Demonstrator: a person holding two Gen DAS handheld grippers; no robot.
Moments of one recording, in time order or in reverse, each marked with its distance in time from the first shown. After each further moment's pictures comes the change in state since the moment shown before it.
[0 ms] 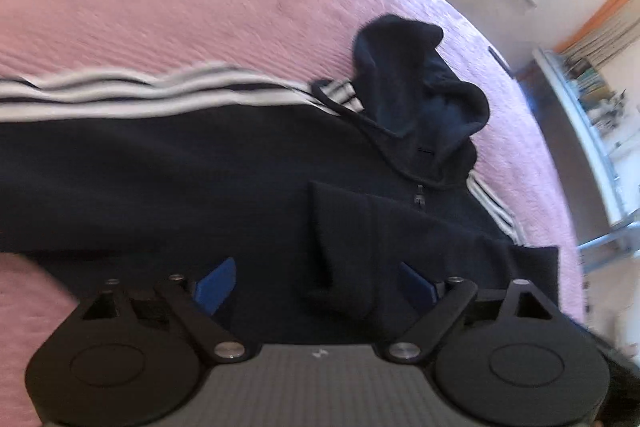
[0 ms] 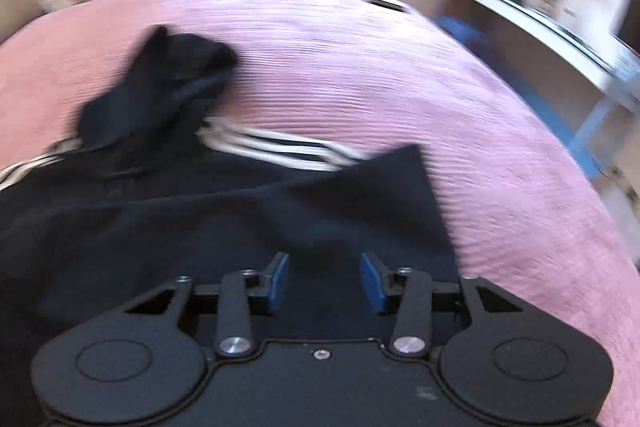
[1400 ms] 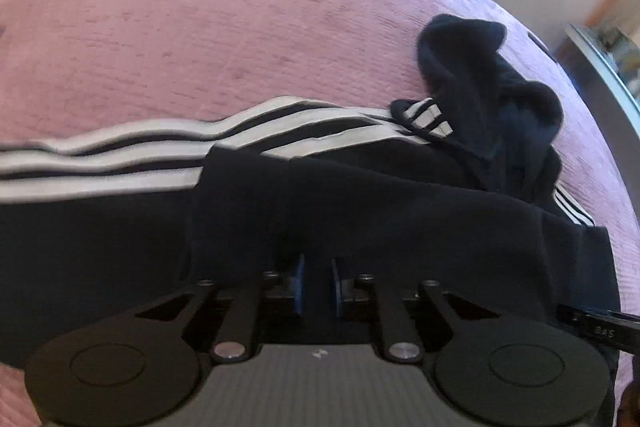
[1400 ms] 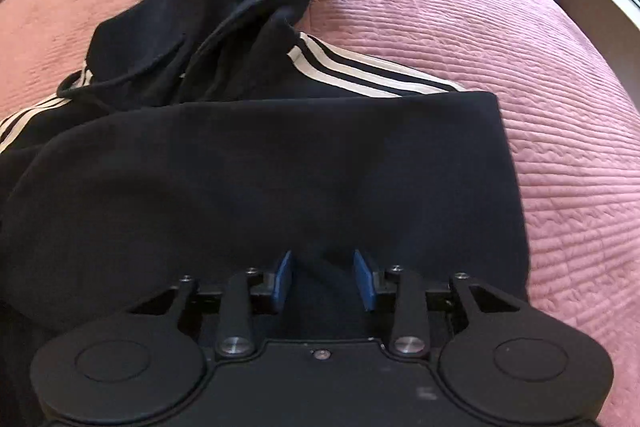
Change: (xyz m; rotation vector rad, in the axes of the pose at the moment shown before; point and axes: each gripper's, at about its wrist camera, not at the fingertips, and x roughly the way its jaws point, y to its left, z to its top) left arm 0.026 0.030 0.024 0.106 -0.049 0.181; right arm 0.083 0.082 0.021 -0.102 0.276 0.116
